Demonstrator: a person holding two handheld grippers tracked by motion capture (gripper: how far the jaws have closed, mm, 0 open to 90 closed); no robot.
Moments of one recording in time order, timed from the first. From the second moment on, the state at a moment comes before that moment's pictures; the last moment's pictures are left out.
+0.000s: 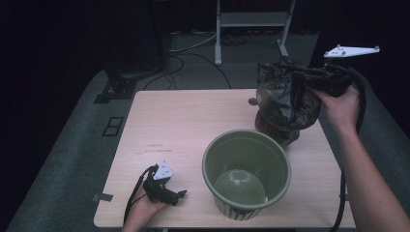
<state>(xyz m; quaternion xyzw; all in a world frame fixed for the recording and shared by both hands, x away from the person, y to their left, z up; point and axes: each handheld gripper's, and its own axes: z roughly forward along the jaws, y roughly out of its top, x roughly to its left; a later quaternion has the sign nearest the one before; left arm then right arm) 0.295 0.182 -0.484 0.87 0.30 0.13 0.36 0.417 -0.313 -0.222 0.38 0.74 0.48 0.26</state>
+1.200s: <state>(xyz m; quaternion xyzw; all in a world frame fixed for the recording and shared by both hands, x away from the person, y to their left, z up) 0.295 0.182 -0.484 0.87 0.30 0.13 0.36 0.293 -0.341 -0.332 0.41 0.74 0.45 0.27</state>
